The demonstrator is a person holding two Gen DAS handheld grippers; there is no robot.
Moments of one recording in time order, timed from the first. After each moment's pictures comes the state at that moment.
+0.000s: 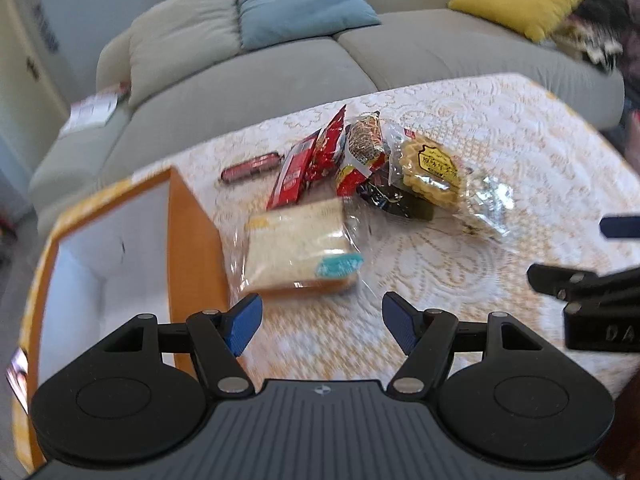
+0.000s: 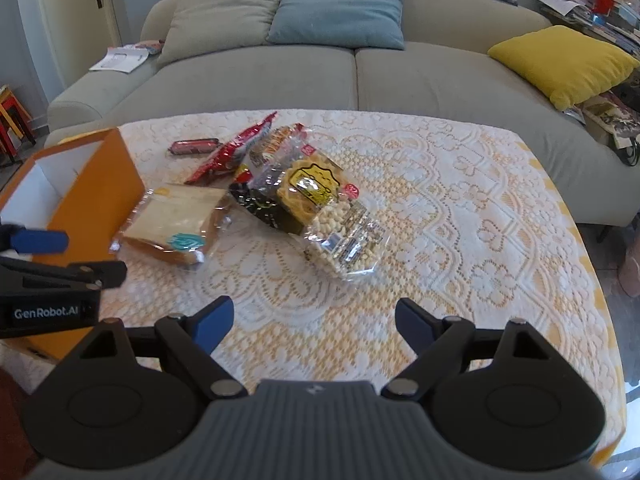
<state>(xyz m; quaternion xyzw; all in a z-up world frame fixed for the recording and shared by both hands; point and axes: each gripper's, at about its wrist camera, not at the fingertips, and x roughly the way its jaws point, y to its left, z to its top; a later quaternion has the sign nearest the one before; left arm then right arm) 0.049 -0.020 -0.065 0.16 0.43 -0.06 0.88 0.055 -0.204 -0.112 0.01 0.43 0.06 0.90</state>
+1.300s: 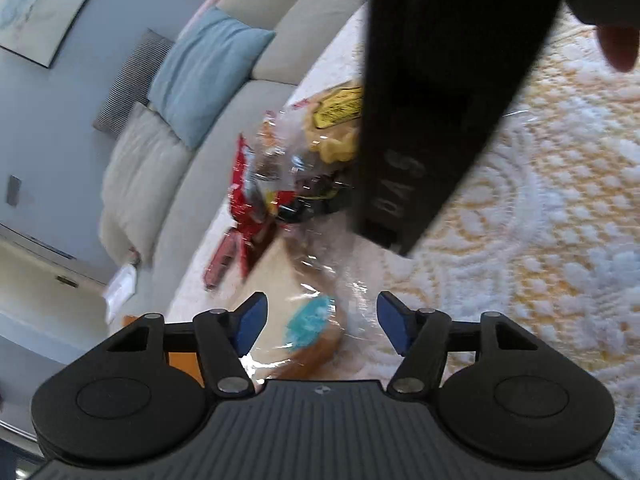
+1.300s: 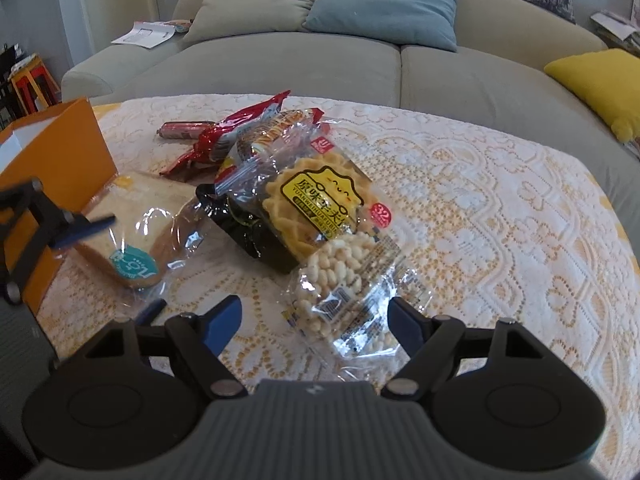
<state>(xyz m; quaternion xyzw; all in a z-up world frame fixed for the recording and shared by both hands) 0.063 -0.109 -0.184 0.47 0.33 -0.07 0.82 0.143 -0.199 -0.185 -0.02 0.42 0.12 0.90</state>
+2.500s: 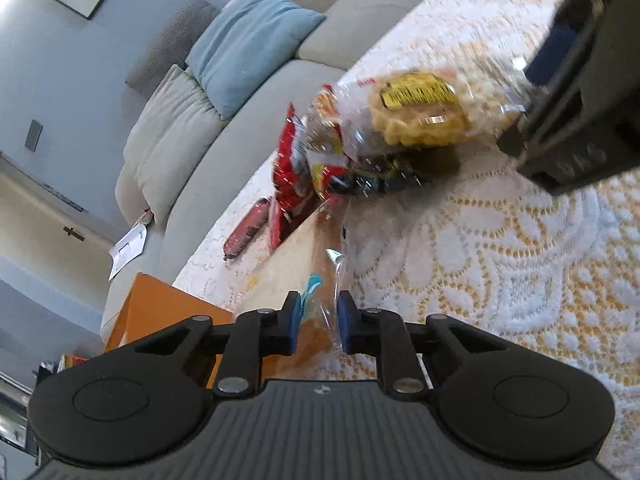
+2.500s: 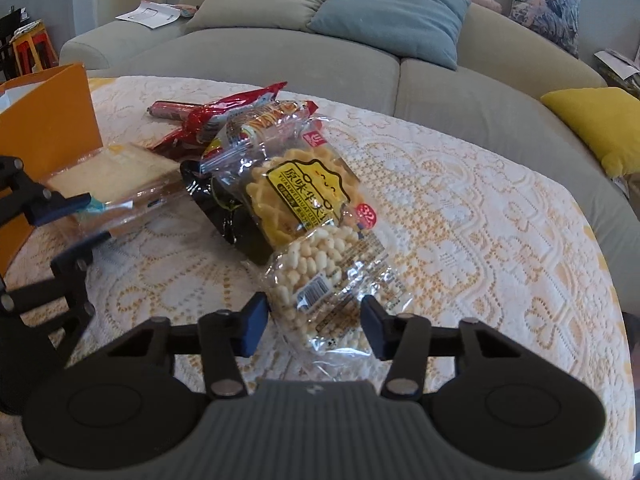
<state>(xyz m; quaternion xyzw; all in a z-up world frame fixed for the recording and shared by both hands) 0.073 -0.084 -0.172 0.42 0.32 -0.02 0.85 0.139 -0.199 -0.194 -0.09 0.40 0.11 0.91</state>
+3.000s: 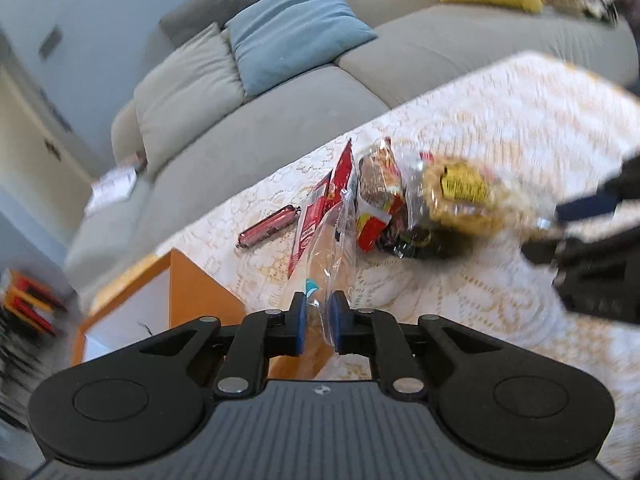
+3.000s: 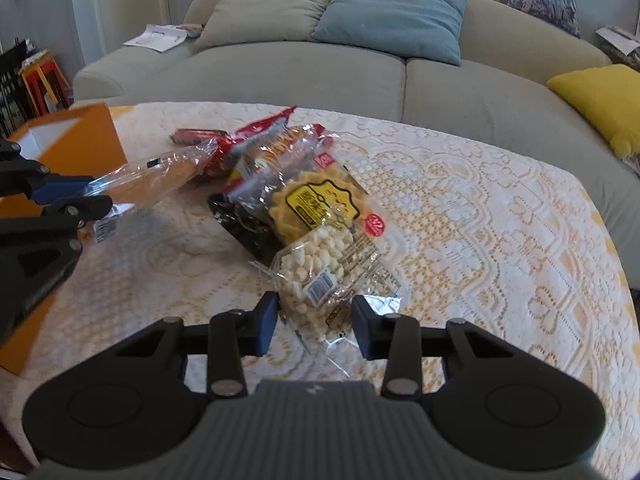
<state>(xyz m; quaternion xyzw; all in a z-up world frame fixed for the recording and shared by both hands) 0.086 -0.054 -0.082 0.24 0.38 -0.03 0.89 0.121 -0.209 -0.156 -0.03 0.40 0.14 0.90</state>
